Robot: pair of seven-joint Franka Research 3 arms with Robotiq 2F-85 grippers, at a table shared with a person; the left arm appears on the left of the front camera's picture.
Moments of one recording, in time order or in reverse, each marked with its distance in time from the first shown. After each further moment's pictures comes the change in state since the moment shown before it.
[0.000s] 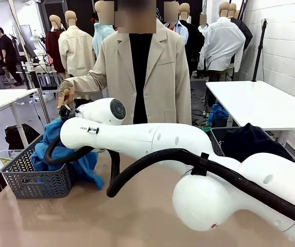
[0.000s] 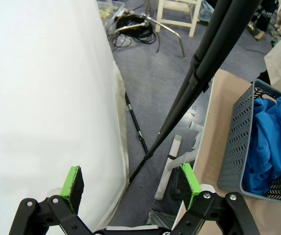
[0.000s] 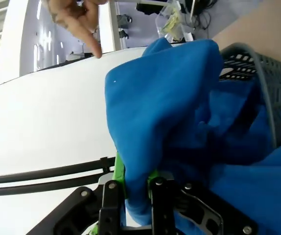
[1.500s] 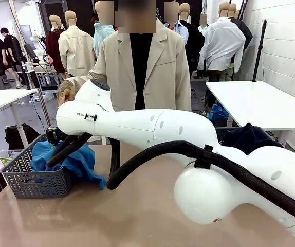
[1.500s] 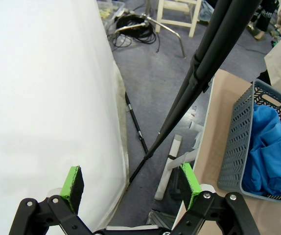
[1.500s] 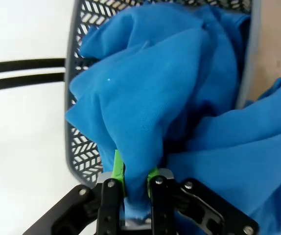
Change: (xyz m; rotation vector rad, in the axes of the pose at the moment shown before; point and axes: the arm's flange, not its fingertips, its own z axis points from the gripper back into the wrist) left arm 0.000 0.000 0.000 0.000 0.000 0.000; right arm -0.042 -0.010 -0.009 -0.477 0.407 0.447
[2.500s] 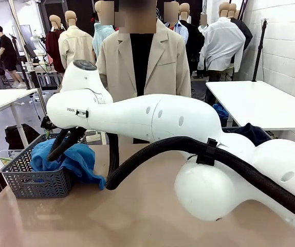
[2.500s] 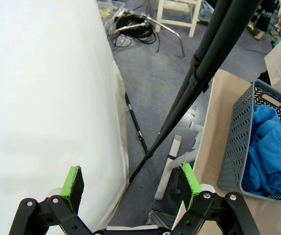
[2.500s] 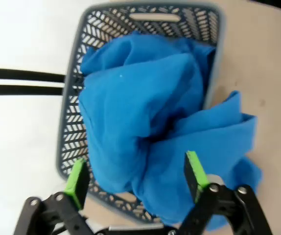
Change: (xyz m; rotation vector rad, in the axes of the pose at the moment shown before) left arm 0.000 0.000 0.000 0.000 0.000 0.000; right arm -0.007 0.042 0.050 -0.206 -0.140 0.118
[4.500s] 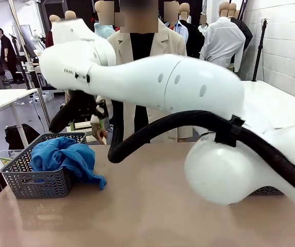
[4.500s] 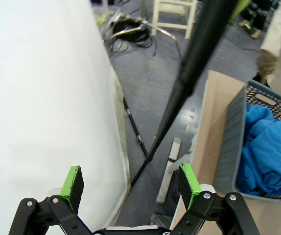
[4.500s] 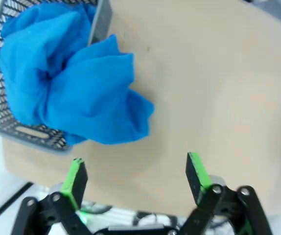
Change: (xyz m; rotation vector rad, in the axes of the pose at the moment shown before) left arm 0.013 -0.027 0.016 -0.017 -0.044 -0.068; right arm -0.004 -0.010 0.115 -0.429 0.177 0.121
